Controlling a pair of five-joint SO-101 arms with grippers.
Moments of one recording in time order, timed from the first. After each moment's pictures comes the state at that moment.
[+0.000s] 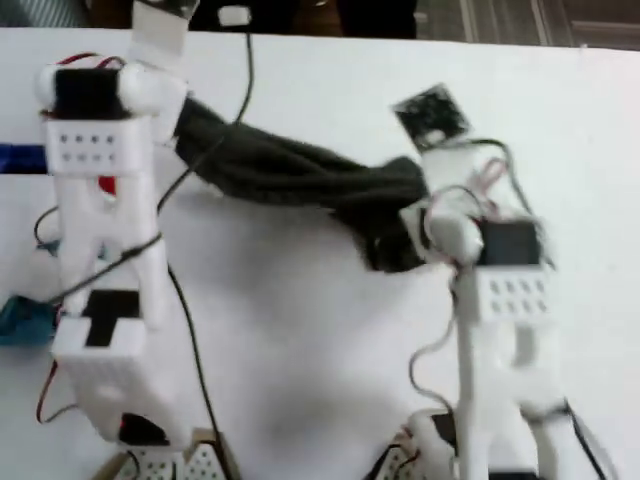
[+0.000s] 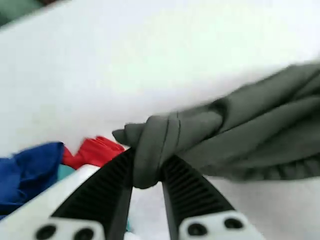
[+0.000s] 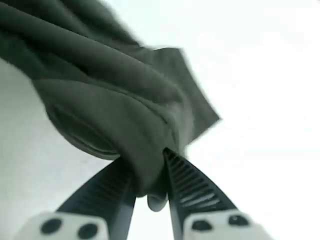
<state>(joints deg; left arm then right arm) -6.7 14.0 -55.2 101.4 -17.4 -4.2 -37.1 20.0 76.3 27.0</state>
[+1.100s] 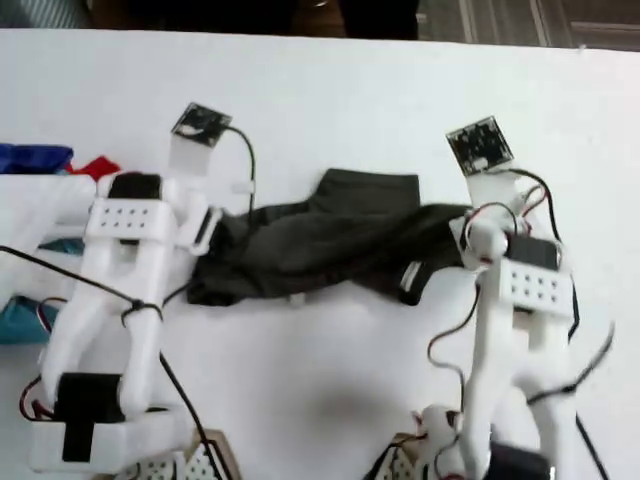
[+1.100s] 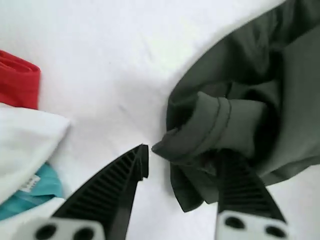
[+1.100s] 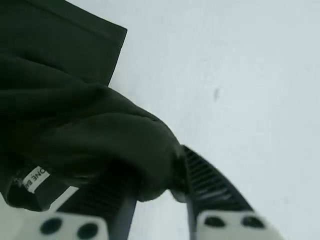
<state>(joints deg) -6.7 -9.8 24.0 65.6 -17.1 9.8 -24.5 40.0 47.9 34.3</state>
